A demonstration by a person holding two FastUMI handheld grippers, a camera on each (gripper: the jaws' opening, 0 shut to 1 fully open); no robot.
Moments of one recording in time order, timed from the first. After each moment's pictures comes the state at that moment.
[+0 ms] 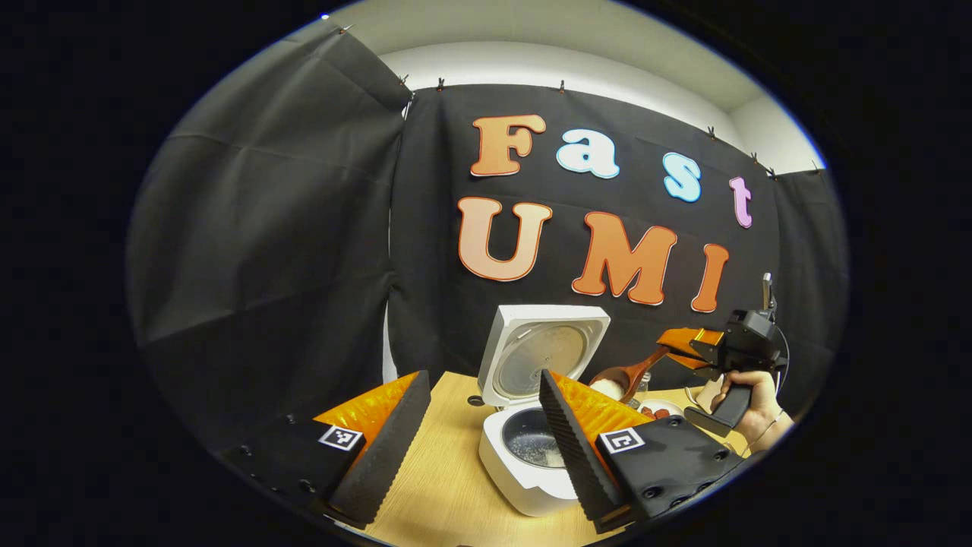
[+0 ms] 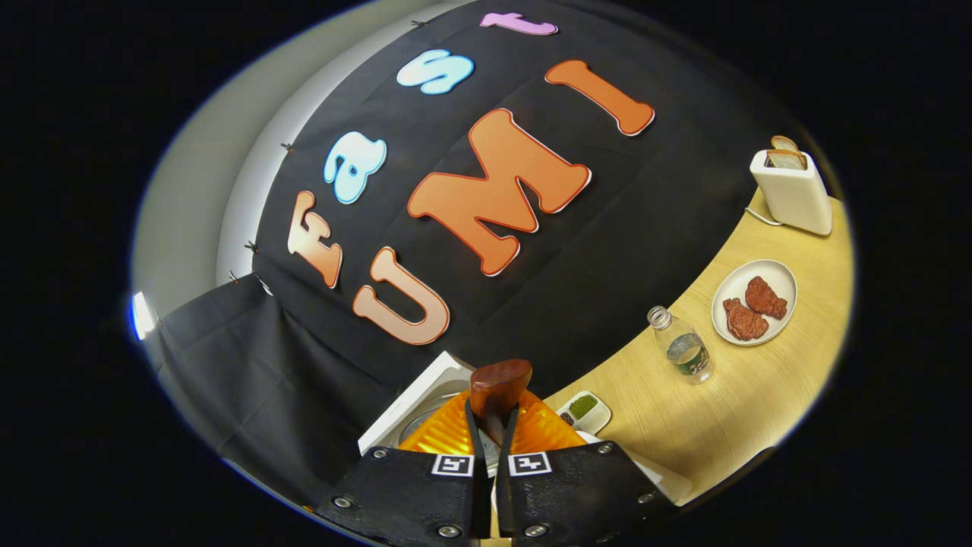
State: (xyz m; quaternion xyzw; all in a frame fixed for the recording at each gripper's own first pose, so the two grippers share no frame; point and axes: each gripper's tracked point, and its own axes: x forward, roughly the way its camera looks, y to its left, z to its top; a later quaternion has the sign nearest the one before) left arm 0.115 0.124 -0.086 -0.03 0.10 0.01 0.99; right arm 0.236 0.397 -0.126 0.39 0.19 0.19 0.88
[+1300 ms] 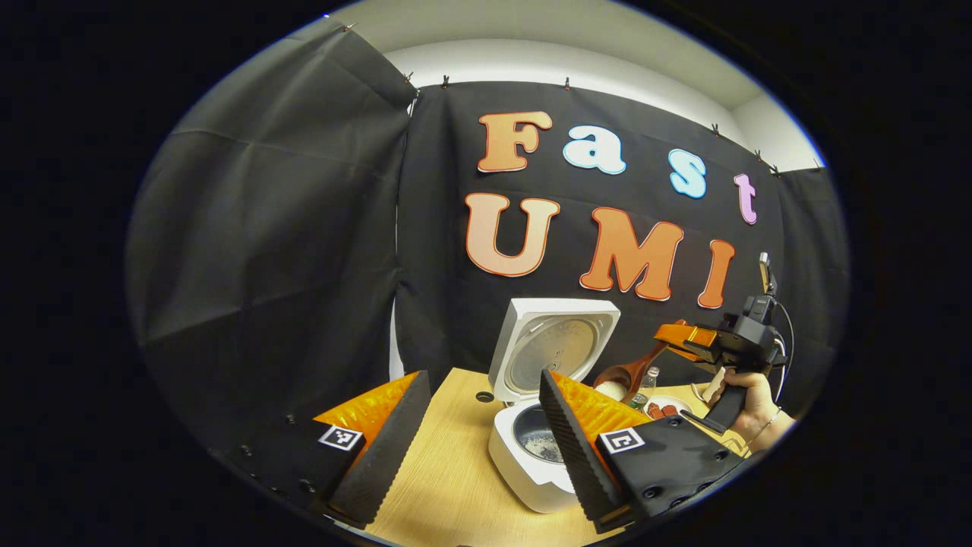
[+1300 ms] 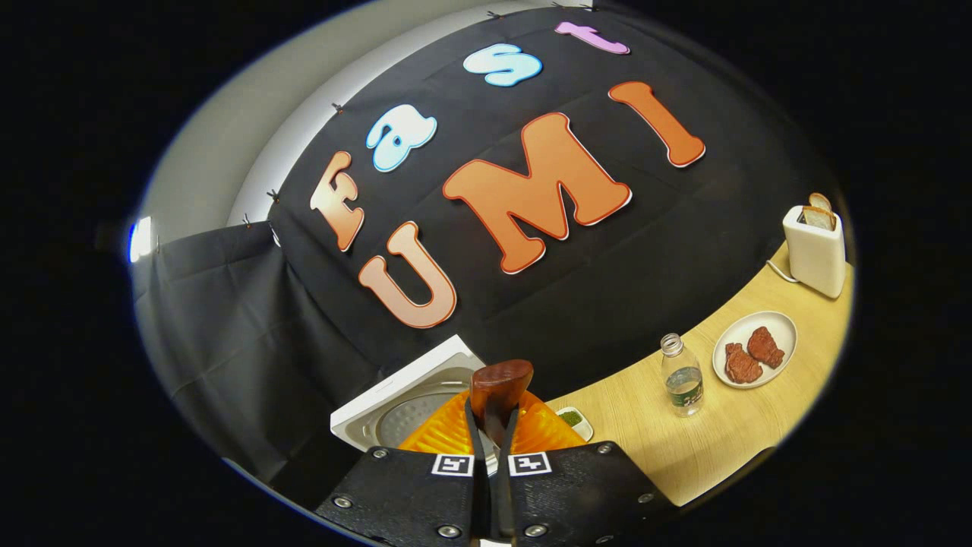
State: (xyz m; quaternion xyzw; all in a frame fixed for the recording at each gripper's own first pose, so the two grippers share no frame) left arm 0.112 0.140 -0.095 -0.03 0.11 0.02 0.99; right arm 0.234 0.423 -0.124 0.29 0.15 0.21 0.92
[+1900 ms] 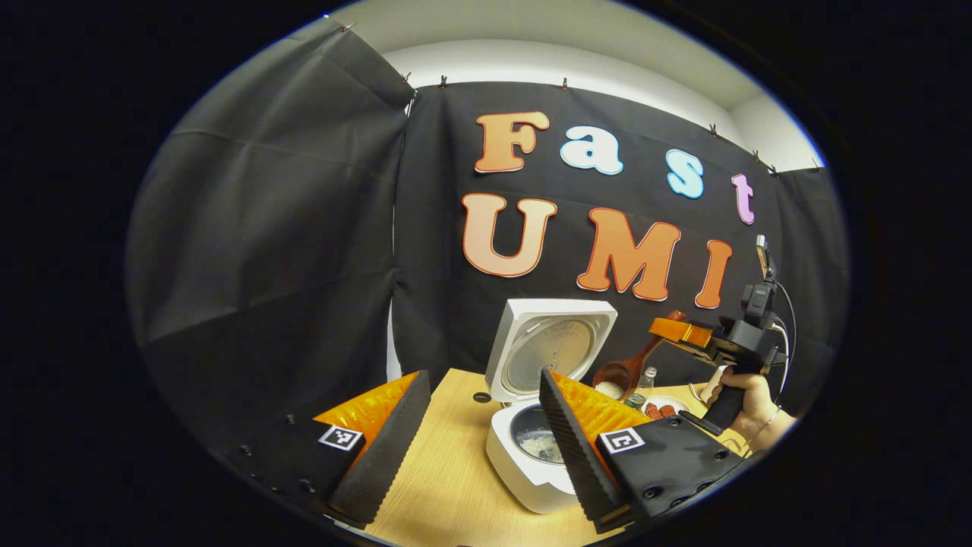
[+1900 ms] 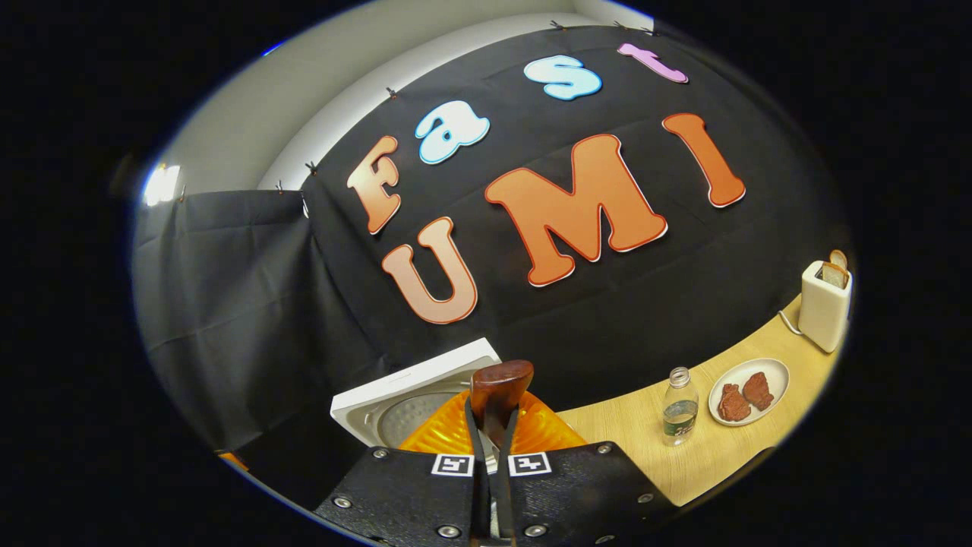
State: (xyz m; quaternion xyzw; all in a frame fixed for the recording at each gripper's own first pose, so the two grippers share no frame) left arm 0.114 0.135 -0.094 -0.03 0.11 0.01 0.99; right arm 0.223 0.435 -0.104 0.21 0.11 0.25 0.94
